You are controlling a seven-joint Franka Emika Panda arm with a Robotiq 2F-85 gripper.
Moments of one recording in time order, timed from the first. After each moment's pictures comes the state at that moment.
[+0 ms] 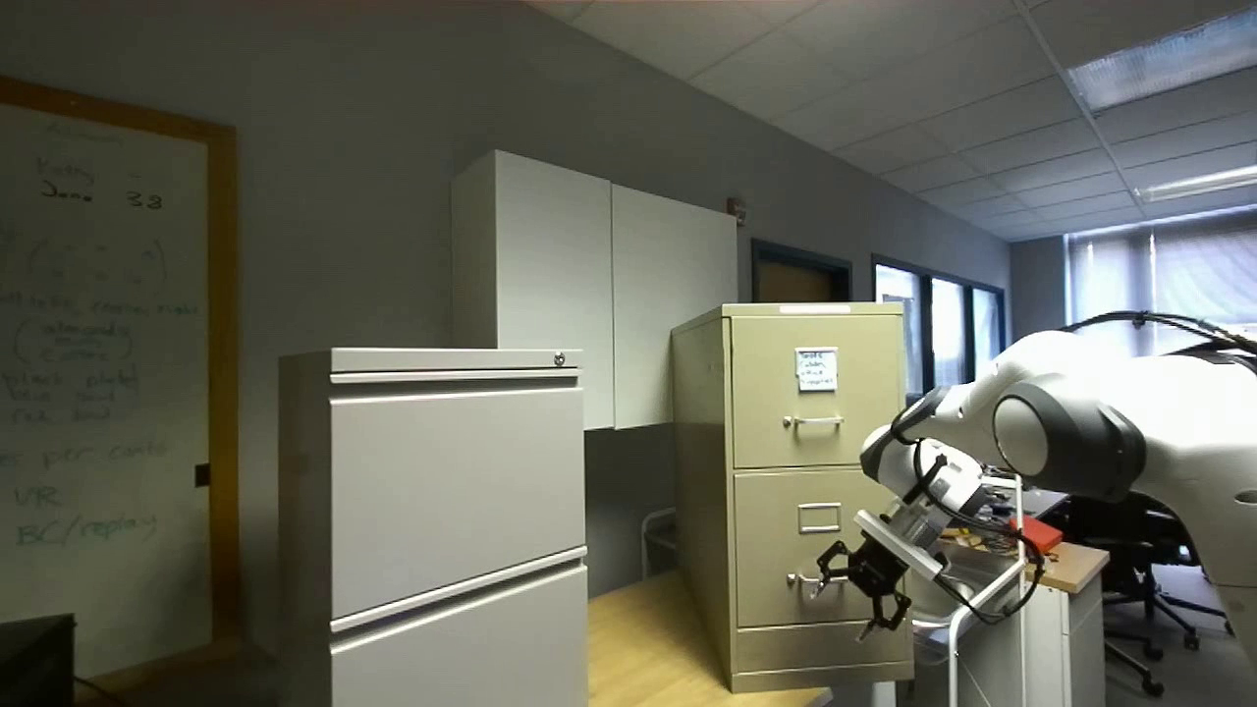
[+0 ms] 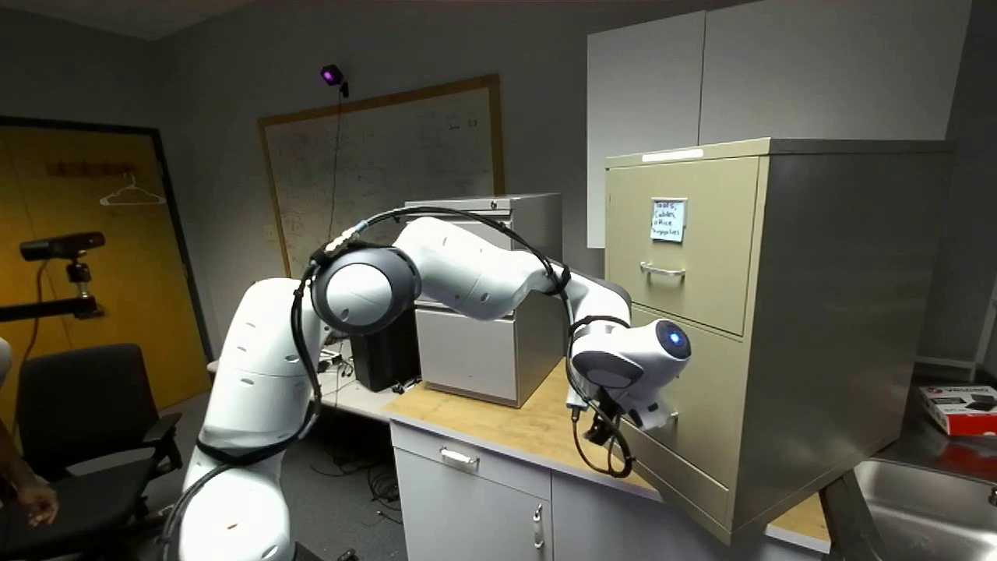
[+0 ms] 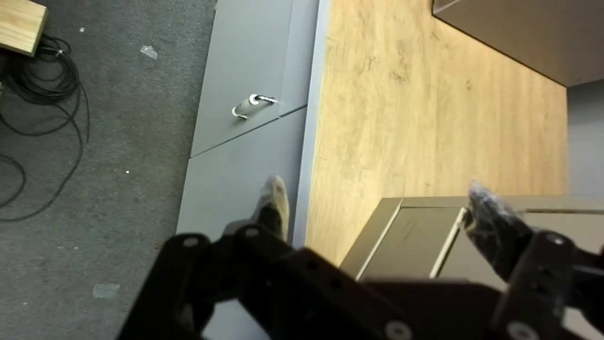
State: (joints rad) arm -0.36 0.37 -0.34 -1.81 0.88 1.95 0.16
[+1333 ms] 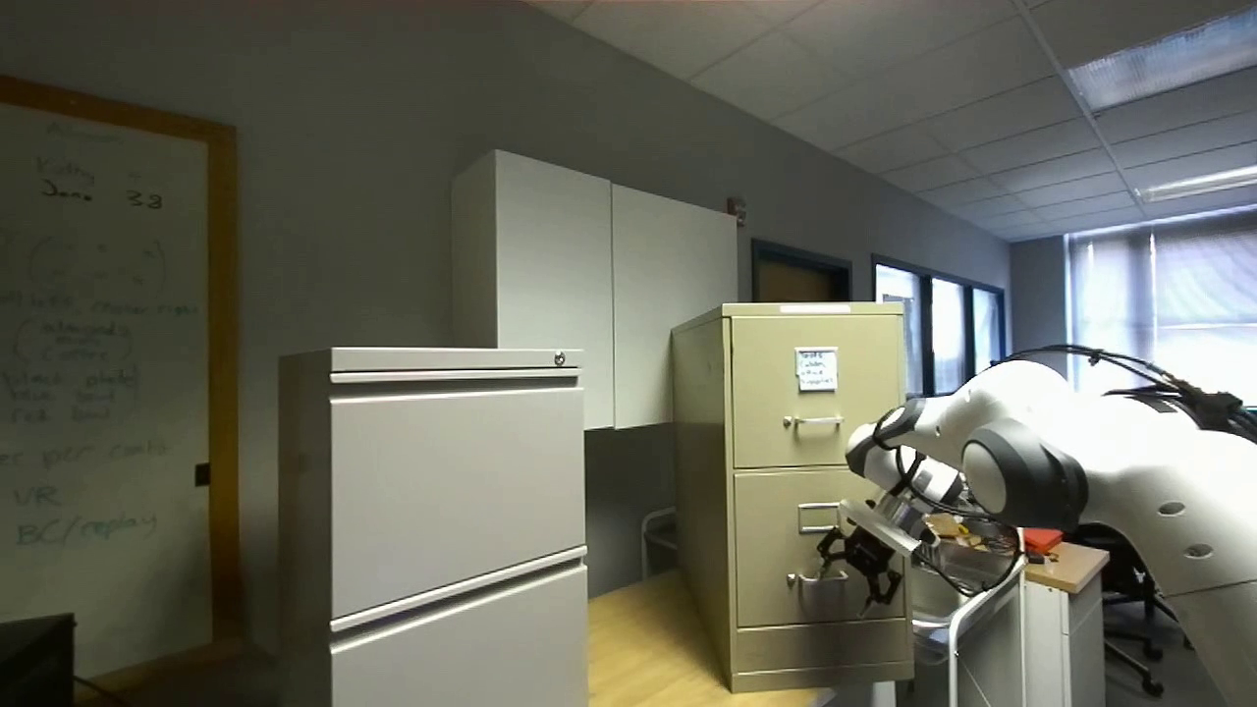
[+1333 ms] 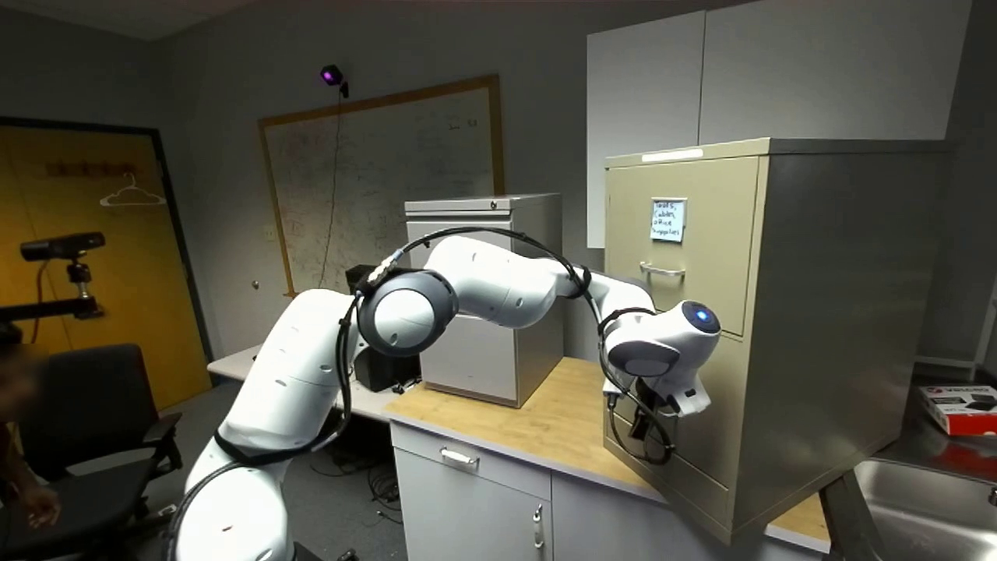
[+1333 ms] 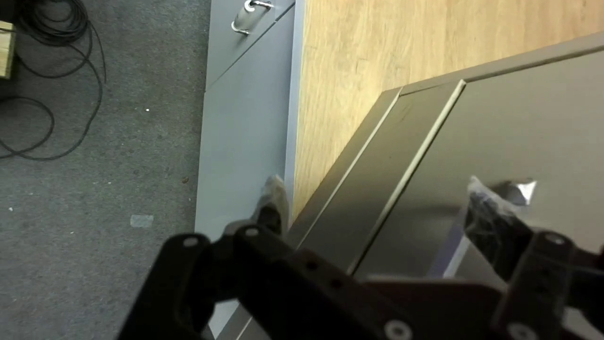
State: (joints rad) arm -0.41 0.56 -0.33 -1.50 0.78 1.98 0.35
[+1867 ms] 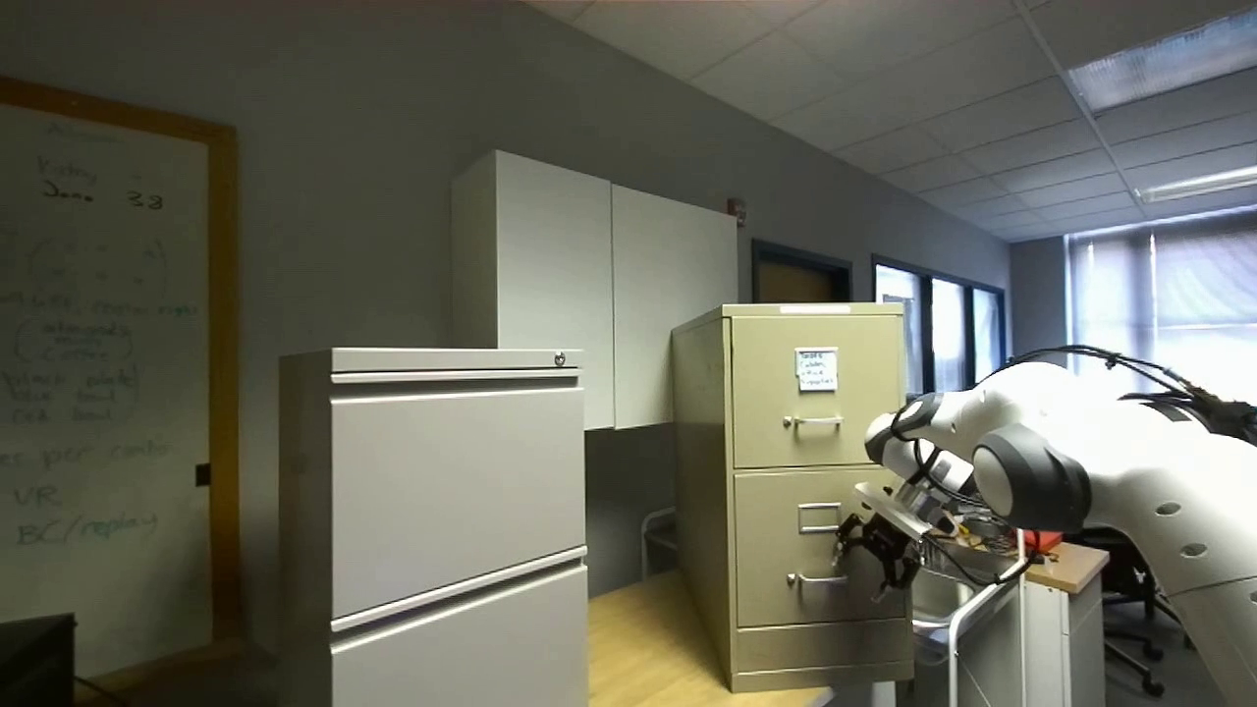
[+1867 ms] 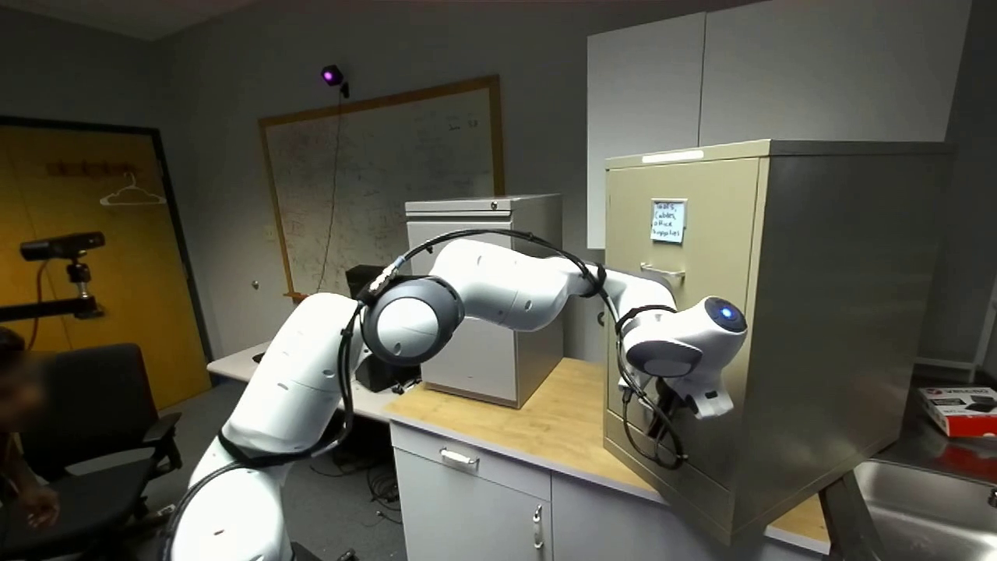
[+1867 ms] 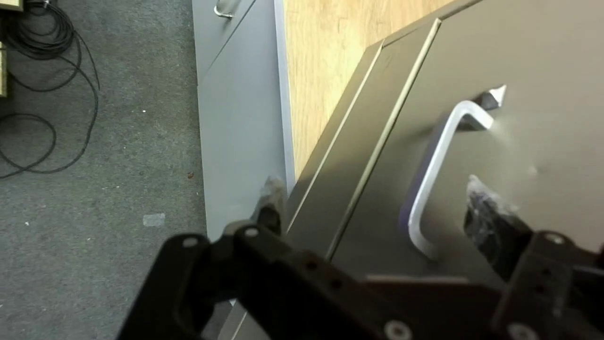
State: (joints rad) arm -0.48 0.59 -0.33 -1.42 0.79 1.94 0.46
